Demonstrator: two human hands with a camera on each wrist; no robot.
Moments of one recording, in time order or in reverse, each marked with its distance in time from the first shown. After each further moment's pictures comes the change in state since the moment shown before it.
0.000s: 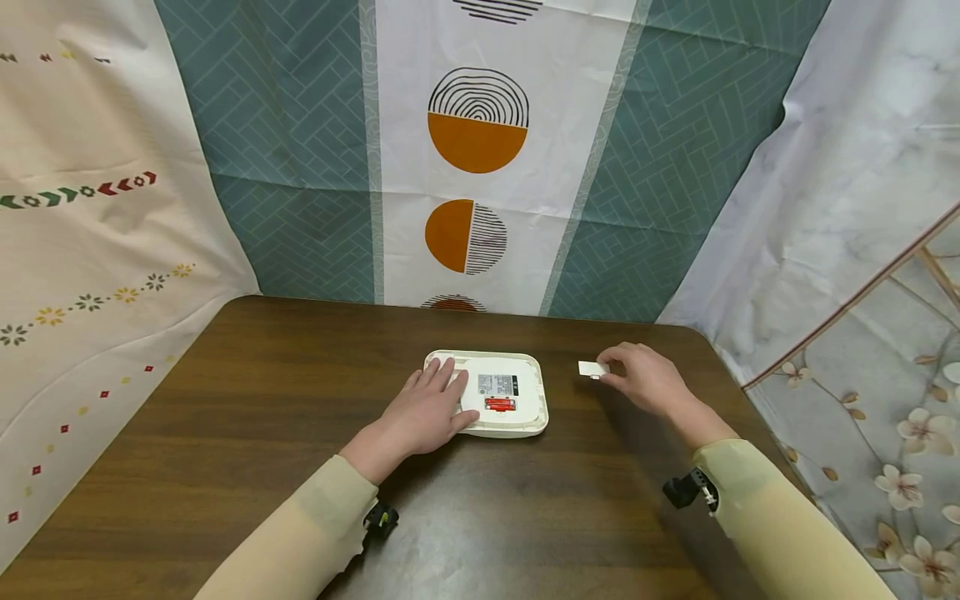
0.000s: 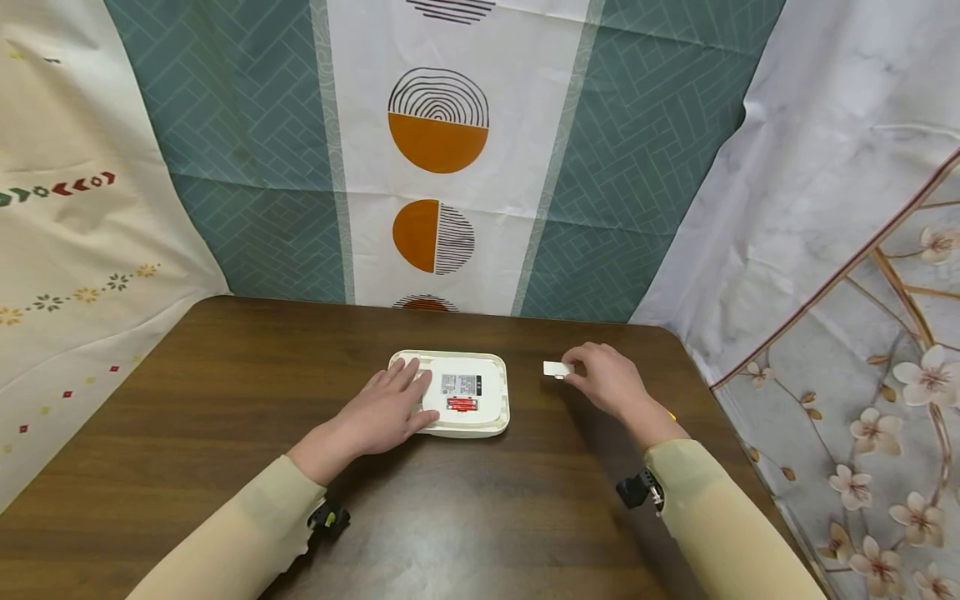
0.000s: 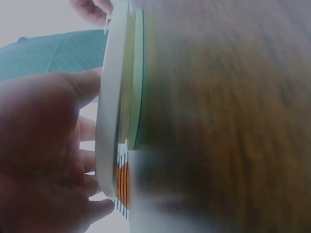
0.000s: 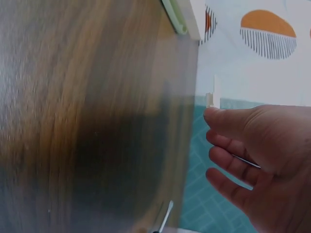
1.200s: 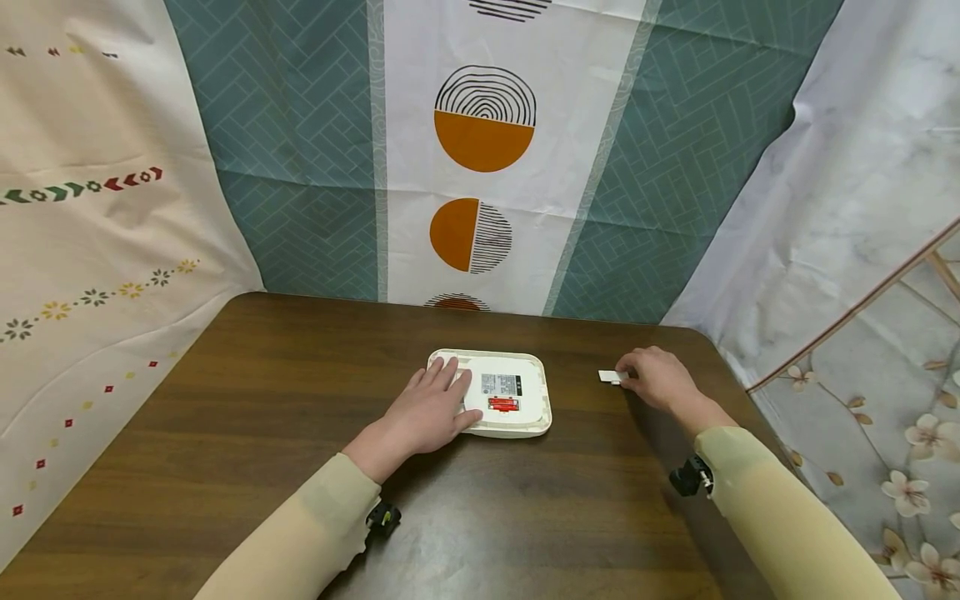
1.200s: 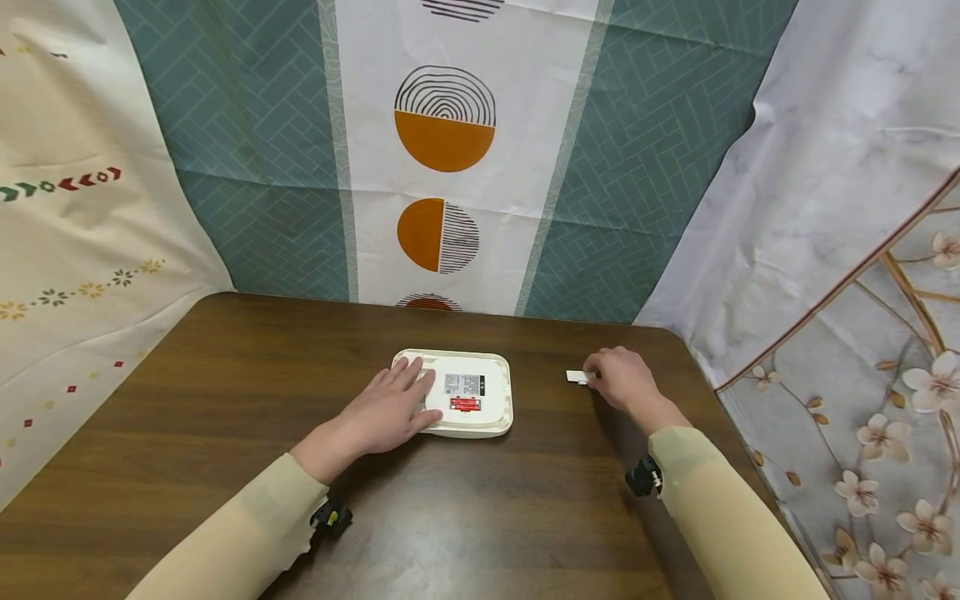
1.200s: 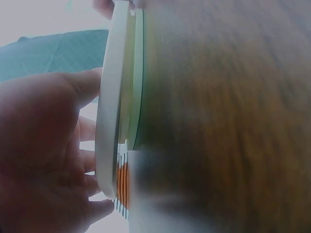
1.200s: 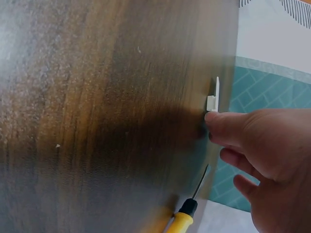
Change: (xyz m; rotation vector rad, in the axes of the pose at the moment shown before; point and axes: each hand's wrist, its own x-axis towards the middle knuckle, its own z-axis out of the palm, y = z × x) left_hand 0.000 -0.001 -0.001 -0.003 0.004 0.004; right_hand 0.007 0.041 0.014 -0.150 -0.075 -0.050
